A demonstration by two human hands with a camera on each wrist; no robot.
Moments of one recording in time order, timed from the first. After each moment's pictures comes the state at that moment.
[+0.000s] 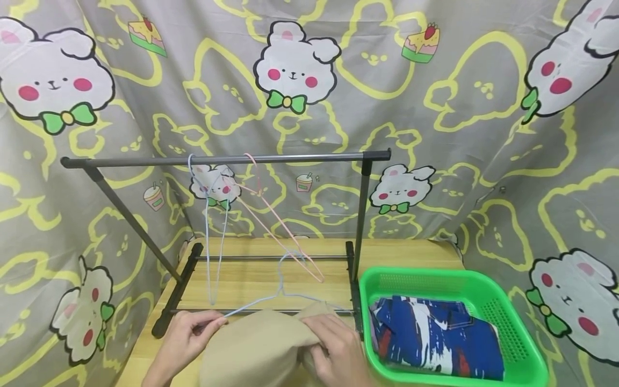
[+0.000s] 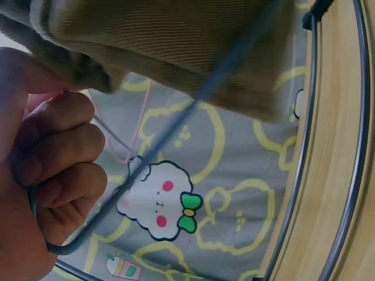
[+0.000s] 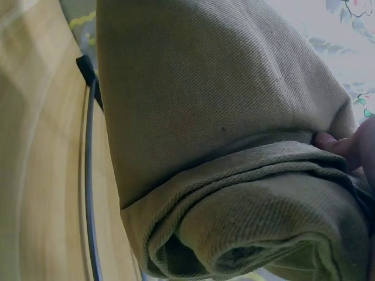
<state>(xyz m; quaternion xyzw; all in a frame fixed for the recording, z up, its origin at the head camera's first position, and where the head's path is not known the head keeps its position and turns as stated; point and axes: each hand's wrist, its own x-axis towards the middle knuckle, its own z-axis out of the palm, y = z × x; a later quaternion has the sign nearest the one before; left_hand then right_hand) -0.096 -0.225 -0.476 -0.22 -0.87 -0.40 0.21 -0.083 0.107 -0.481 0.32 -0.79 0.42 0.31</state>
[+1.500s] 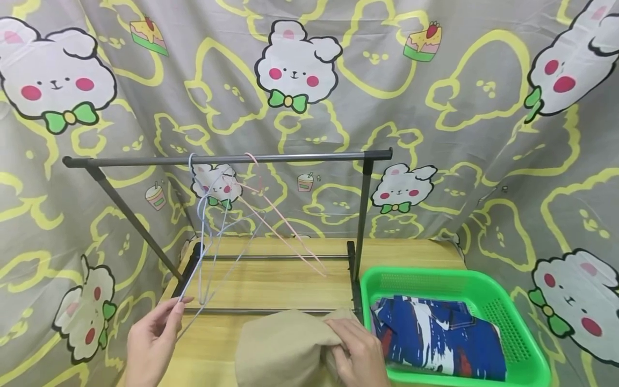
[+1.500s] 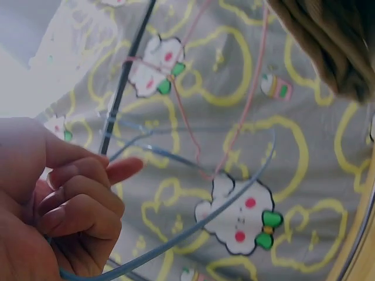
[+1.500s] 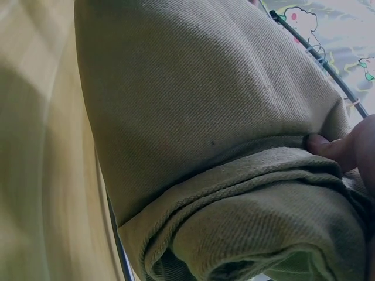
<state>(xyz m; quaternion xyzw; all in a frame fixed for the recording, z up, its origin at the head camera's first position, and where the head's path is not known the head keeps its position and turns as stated) -0.059 -0.211 -0.419 0.11 -0.85 -0.45 0.26 -0.080 0.139 -0.508 0.26 -0.83 0.39 0.31</state>
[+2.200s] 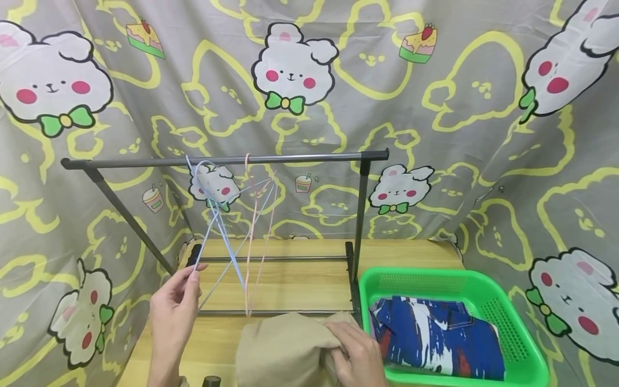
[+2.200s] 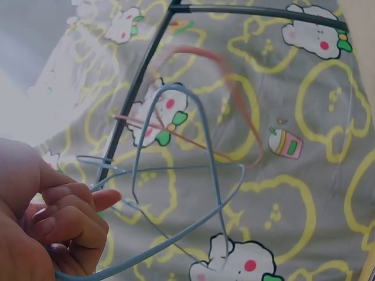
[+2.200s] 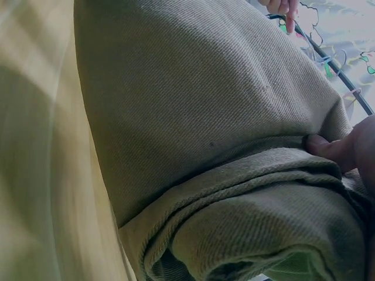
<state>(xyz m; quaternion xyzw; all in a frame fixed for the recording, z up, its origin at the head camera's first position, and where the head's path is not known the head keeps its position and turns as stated) -0.100 -0.179 -0.397 0.07 -0.81 -0.49 0.31 -0.078 0.140 -0.516 0.24 -0.84 0.37 0.30</state>
